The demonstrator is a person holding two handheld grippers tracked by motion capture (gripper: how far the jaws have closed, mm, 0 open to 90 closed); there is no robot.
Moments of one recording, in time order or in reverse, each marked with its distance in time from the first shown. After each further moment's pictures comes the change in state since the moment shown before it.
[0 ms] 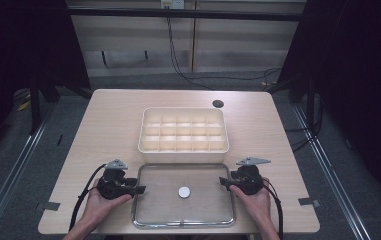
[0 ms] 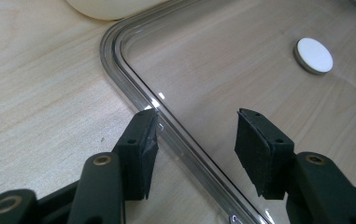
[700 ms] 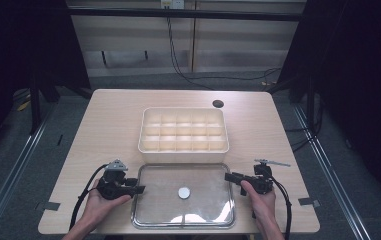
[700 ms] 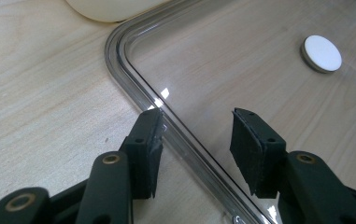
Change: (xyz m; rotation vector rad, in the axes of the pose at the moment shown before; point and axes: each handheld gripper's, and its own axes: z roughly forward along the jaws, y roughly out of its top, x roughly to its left) left arm -0.001 -0.001 0.000 0.000 0.015 0.024; right arm -0.029 -0.015 -0.011 -0.106 0.220 0.399
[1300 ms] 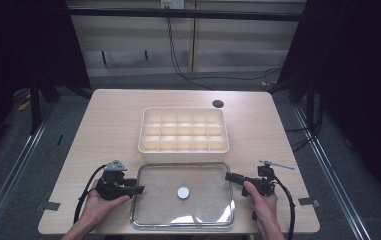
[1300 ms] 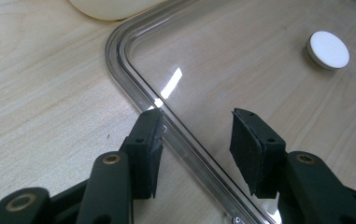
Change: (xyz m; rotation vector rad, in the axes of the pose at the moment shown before) left arm 0.001 -0.002 -0.001 -0.005 0.000 0.002; right arm -0.003 -0.004 -0.007 -0.030 0.086 0.091
